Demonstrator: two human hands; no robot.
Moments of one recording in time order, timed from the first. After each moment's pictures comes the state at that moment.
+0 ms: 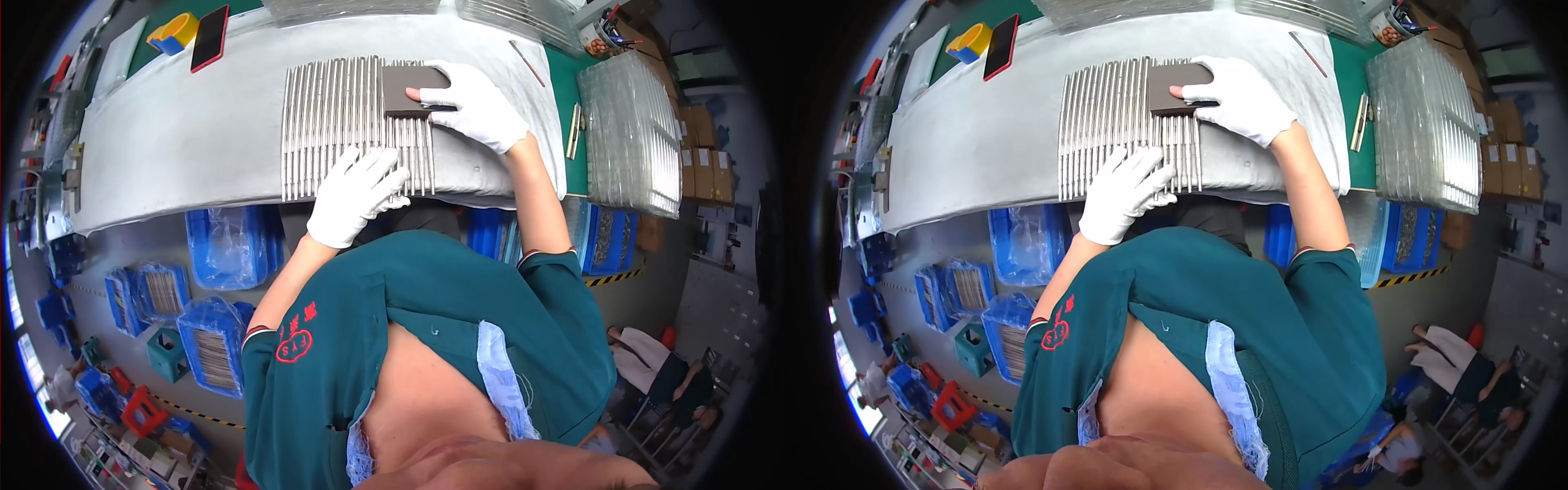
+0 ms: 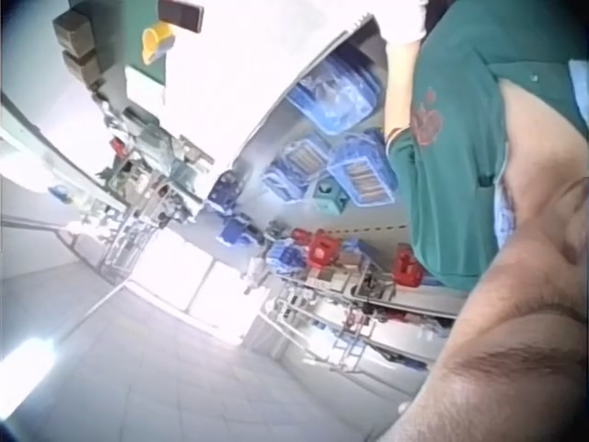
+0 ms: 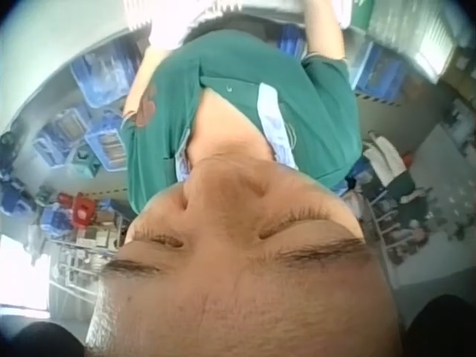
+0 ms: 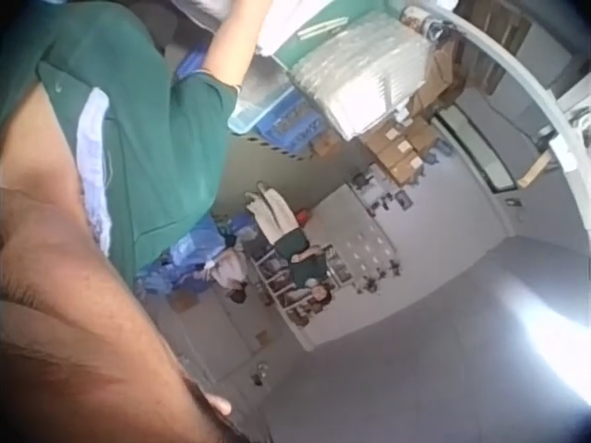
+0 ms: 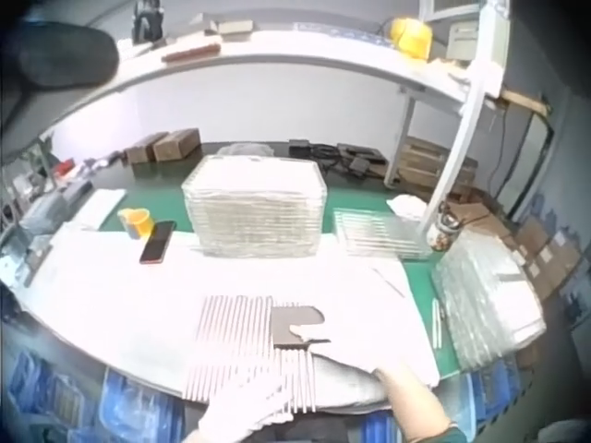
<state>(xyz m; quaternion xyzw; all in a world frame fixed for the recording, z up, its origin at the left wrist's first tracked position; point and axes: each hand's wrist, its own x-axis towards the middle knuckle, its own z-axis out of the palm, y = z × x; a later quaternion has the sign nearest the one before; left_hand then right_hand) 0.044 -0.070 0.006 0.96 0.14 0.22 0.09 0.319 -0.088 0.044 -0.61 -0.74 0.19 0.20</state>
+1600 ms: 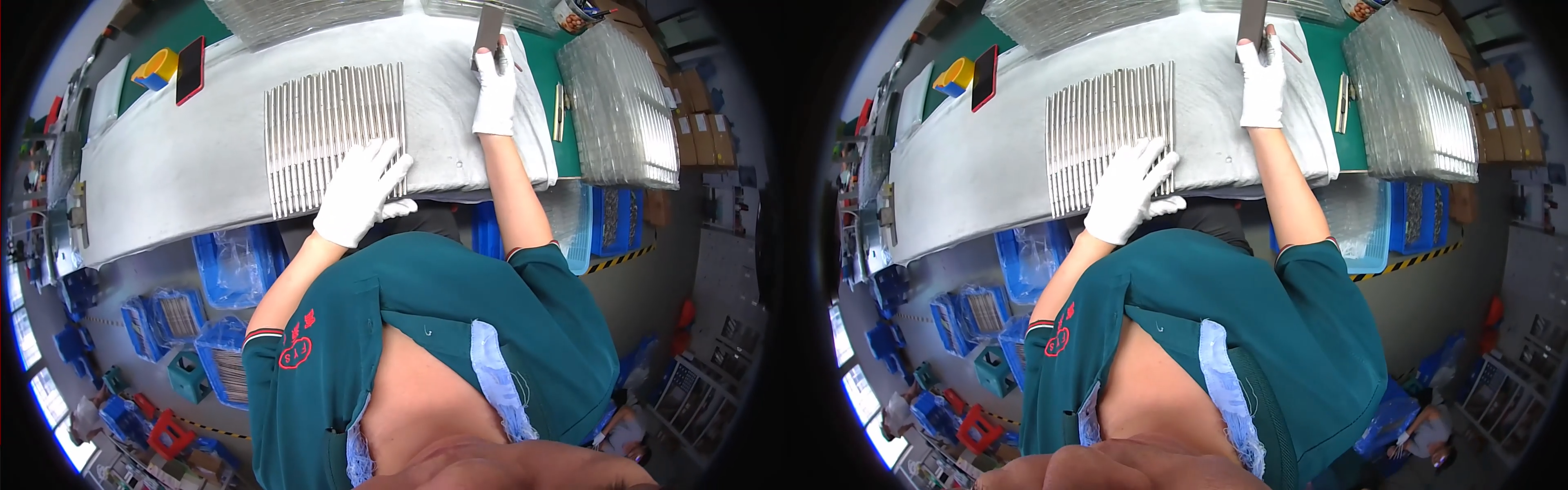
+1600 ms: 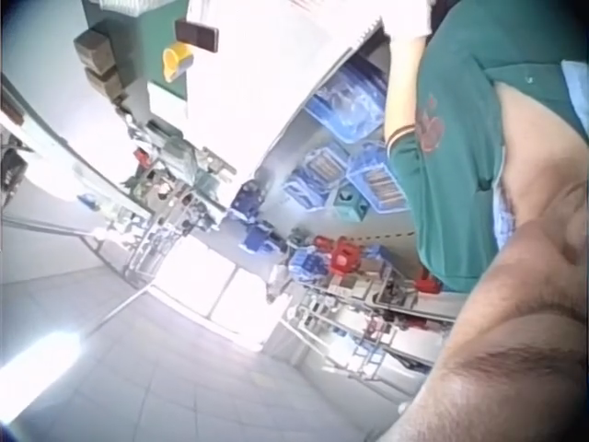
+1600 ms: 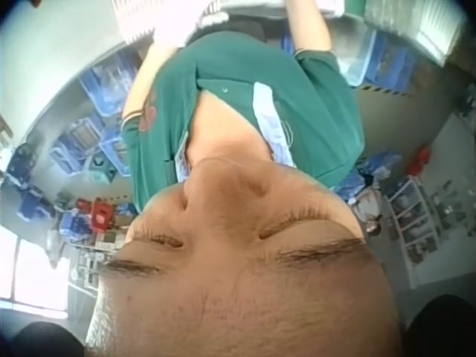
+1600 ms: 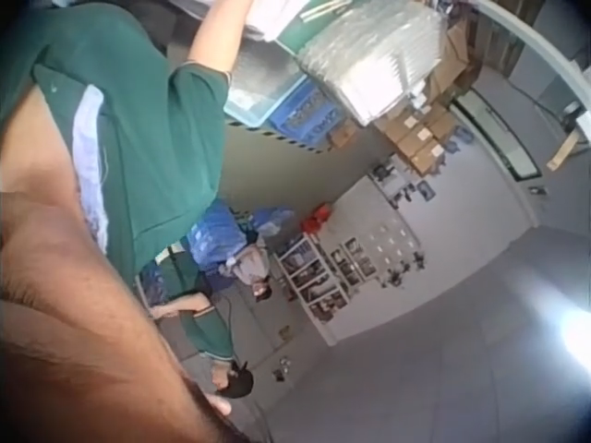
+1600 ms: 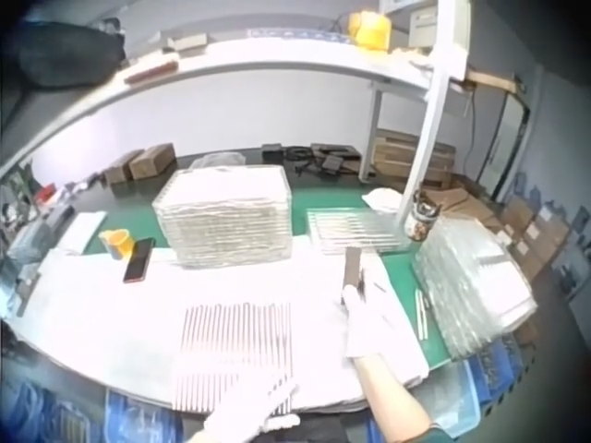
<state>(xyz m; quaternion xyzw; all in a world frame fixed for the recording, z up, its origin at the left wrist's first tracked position) 0.079 -0.067 0.021 0.96 0.08 0.21 0.16 0.336 -0.095 0.010 -0.56 -0.24 0.15 0.78</state>
